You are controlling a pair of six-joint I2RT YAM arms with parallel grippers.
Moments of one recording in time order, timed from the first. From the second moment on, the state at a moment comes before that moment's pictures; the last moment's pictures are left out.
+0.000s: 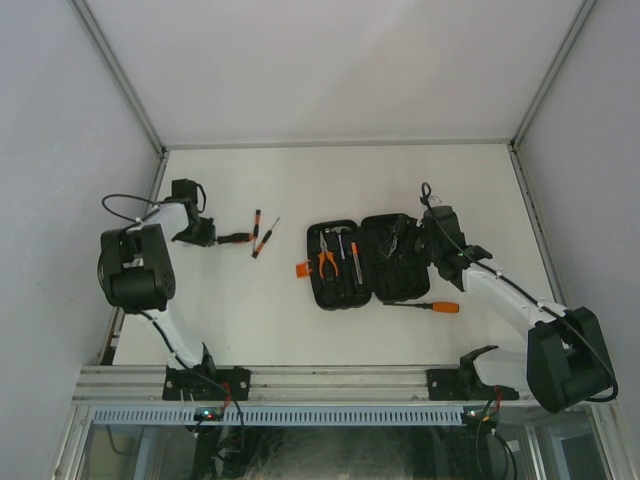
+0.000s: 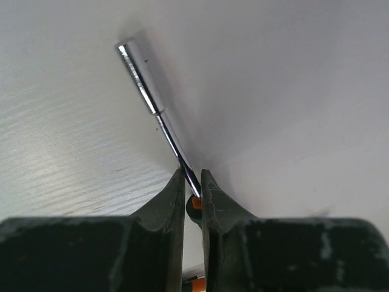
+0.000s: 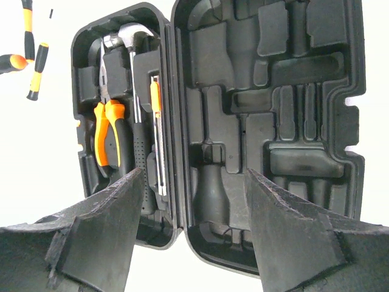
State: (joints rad) left arm 0.13 1.83 1.15 -0.53 -0.18 -1.23; right arm 0.36 1.24 0.70 -0.17 -0.15 0.57
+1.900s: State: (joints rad) left arm -0.42 1.50 1.12 -0.05 0.32 -0.60; right arm 0.60 1.12 0.70 0.10 -0.20 0.57
